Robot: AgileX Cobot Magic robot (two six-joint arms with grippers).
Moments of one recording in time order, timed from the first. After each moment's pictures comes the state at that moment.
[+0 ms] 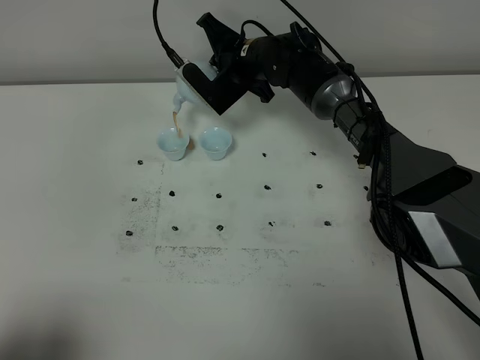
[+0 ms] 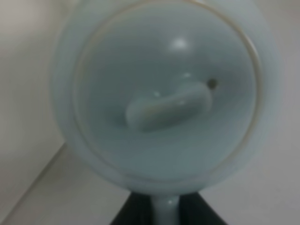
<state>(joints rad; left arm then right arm) 0.03 -0.01 -0.46 -0.05 1.06 0.08 0.43 2.73 -2.66 0.13 0.59 -2.13</state>
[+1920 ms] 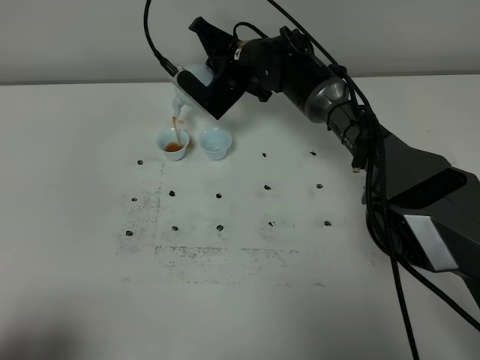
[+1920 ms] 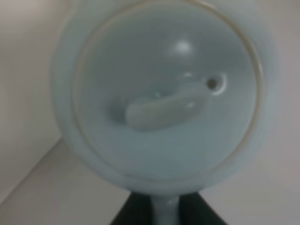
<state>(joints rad) 0.03 -0.01 -0.46 -0.05 1.06 0.08 0.45 2.73 -2.66 0.05 0.58 -2.14</state>
